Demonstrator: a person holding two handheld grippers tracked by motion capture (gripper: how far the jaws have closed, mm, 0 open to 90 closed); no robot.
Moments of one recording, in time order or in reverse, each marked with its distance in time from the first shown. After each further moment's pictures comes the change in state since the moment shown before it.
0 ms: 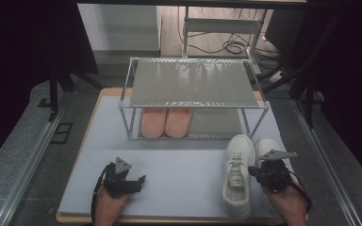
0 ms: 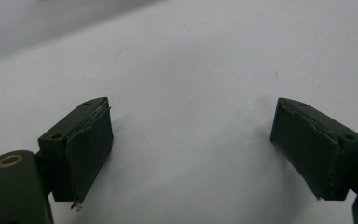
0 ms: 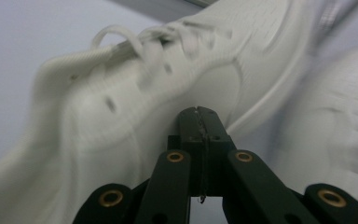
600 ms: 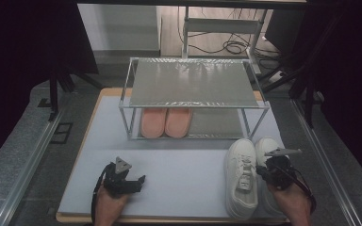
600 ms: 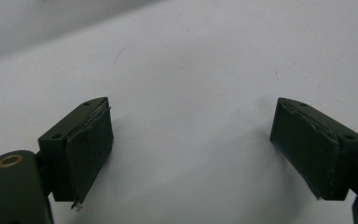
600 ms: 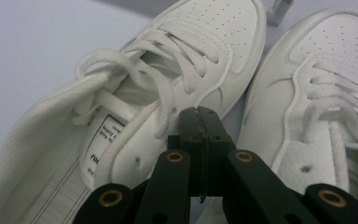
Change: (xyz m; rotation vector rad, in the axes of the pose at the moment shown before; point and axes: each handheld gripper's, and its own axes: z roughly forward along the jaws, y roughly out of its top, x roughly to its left) left arm 0.000 0.000 0.000 0.000 0.000 0.000; right arm -0.013 0.001 0.005 0.067 -0.051 0.100
